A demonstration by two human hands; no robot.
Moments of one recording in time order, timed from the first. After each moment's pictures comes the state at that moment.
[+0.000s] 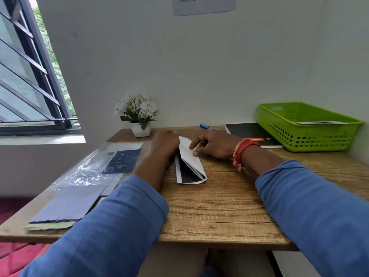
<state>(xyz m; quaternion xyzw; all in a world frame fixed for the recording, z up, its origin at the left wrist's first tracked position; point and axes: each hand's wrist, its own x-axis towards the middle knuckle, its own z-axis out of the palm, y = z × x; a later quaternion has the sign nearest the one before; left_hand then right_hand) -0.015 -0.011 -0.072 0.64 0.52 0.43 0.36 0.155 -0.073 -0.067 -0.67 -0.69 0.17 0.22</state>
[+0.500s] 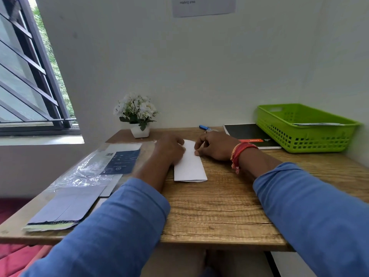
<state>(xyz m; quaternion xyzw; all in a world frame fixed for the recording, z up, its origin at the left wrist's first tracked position) -0.015 -0.007 -0.076 0.80 0.52 0.23 0.17 0.151 -0.075 -0.068 -0.71 -0.67 0.09 0.19</state>
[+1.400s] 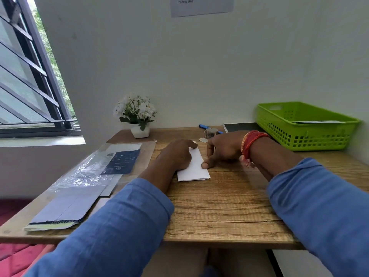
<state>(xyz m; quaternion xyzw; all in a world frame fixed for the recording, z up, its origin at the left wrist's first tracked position) 0.002 -0.007 -0.092 0.89 0.43 0.13 0.11 0.149 -0.104 -0.038 -0.75 -0.64 0.17 0.01</state>
